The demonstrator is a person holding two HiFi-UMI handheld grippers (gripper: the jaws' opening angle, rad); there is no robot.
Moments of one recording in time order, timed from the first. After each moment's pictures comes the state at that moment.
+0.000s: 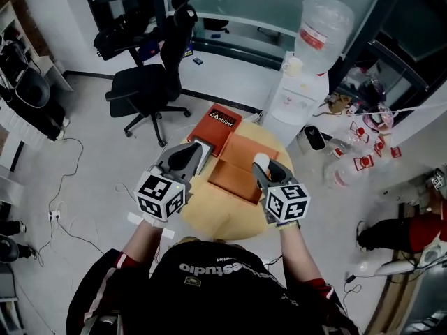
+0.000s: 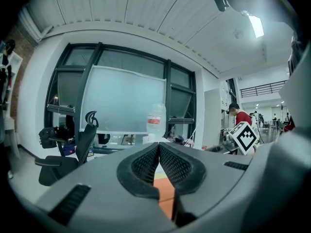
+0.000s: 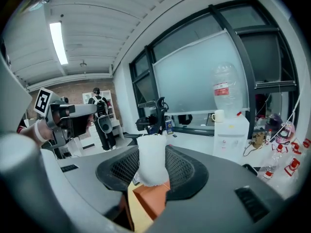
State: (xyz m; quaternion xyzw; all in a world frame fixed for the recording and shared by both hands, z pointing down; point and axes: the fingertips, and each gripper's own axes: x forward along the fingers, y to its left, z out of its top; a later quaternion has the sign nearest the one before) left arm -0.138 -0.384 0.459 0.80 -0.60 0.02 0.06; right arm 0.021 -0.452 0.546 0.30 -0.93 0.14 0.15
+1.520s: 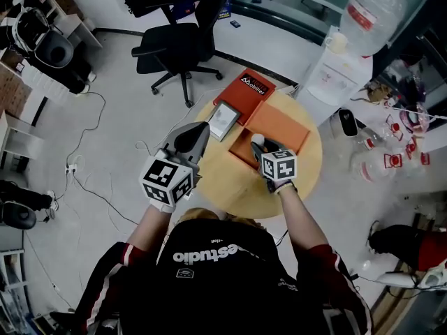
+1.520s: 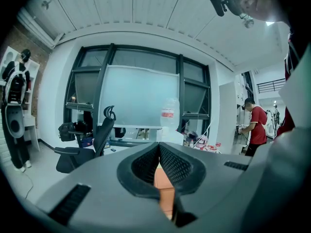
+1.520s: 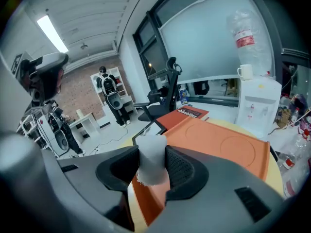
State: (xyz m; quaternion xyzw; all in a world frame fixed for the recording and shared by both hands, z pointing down) left arm -0.161 -0.355 0.509 0.74 -0.67 0.03 0.09; right arm -0.052 -0.460 0.739 0.19 -0.92 0.20 0.28
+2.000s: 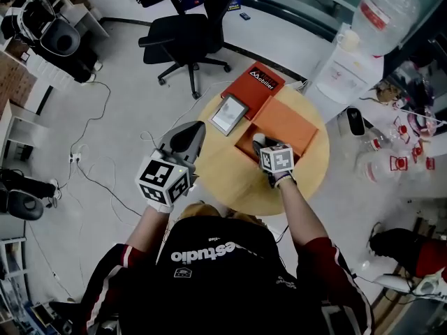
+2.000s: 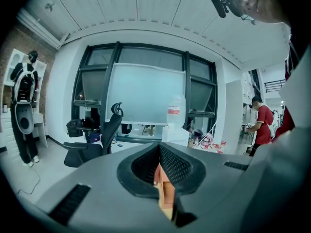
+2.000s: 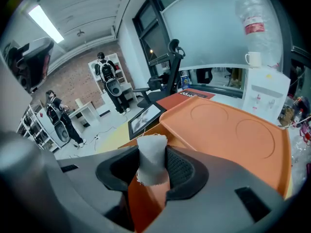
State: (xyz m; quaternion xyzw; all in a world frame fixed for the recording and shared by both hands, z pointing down) left arm -0.182 -0.336 0.524 0.71 -0.69 0.04 0.11; right arm -0.064 -0.457 0.797 0.16 -0.90 0.20 0.35
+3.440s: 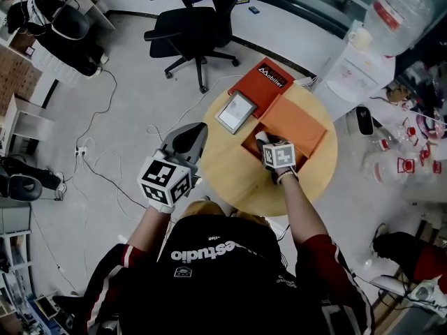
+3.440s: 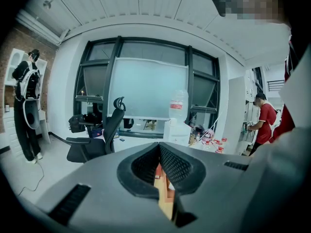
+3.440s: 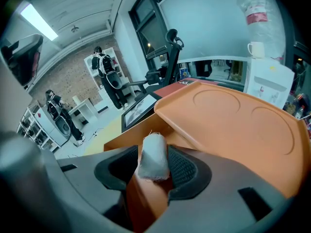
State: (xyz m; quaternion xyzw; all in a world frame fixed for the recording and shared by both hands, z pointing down) left arm -0.195 -0.333 0.543 0.70 -0.70 0.06 0.14; right arm -0.072 -0.464 0.838 0.18 -0.88 0.22 0.39
